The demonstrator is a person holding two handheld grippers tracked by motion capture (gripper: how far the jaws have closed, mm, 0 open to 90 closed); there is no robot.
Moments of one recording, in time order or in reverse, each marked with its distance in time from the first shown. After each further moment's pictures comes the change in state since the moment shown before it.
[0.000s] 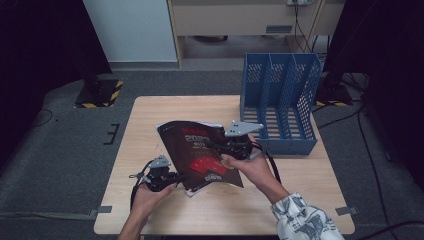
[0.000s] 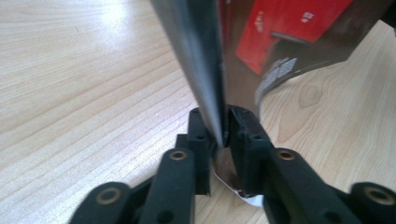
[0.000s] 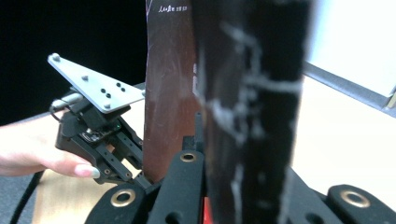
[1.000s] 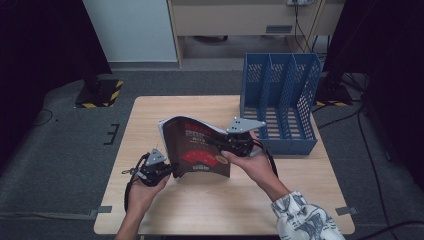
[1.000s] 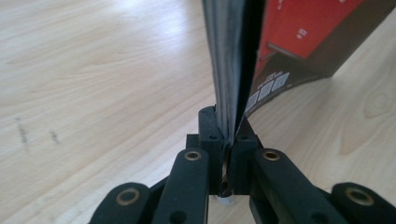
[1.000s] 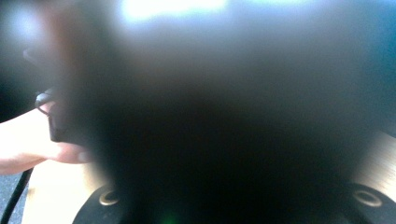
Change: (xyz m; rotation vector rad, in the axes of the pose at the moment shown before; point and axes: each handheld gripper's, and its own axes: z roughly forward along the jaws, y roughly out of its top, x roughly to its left) left arm 0.005 0.018 -0.020 -0.016 0.235 0.104; right arm -0.005 0.006 -0.003 -0.038 -0.021 -0.010
